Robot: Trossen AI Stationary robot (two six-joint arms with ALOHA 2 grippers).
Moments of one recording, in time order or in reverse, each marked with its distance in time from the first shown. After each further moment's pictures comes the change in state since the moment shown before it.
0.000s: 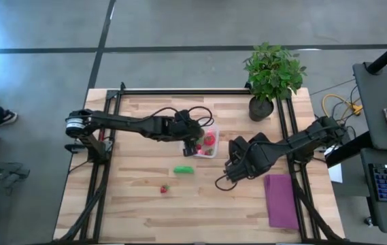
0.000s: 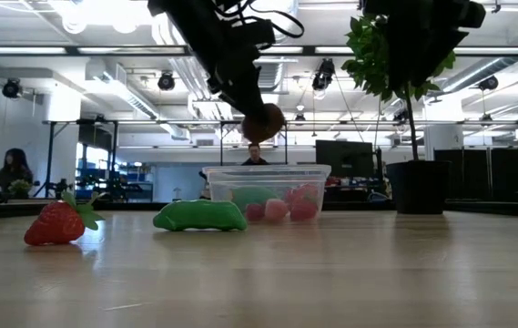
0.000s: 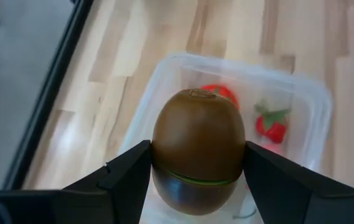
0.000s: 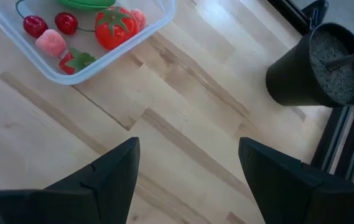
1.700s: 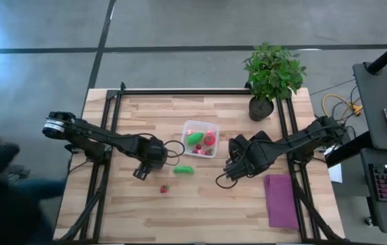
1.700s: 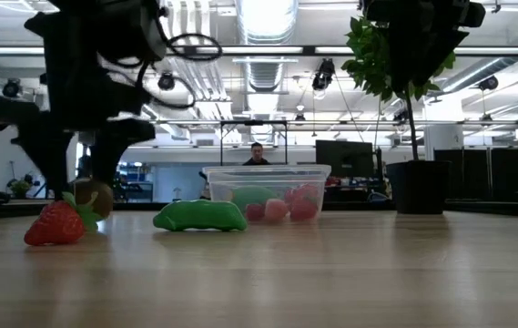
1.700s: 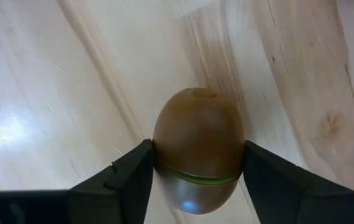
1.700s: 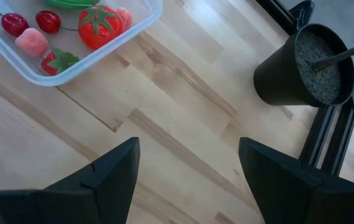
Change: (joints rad) left arm -0.179 -0.251 -0.519 -0.256 0.279 0.256; right arm -0.014 0.000 0.000 -0.037 0.006 0.000
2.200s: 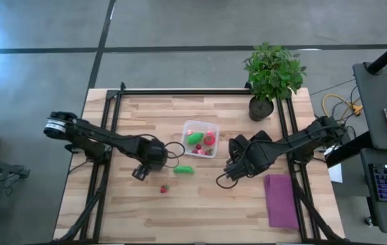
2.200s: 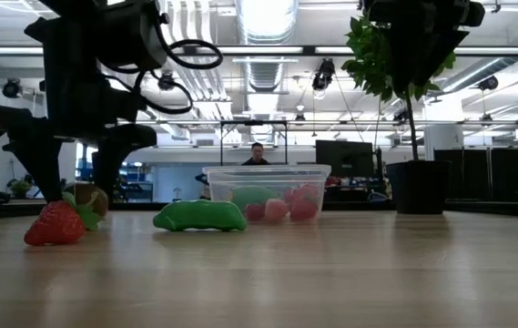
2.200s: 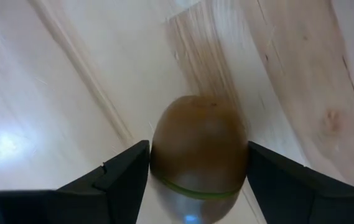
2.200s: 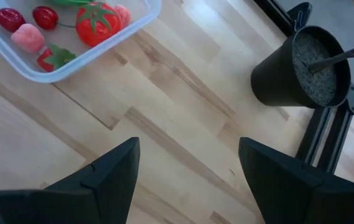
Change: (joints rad) left arm 0.000 0.026 -0.009 0.025 0.016 0.066; right arm 0.000 0.000 0.000 -0.012 -0.001 -0.015
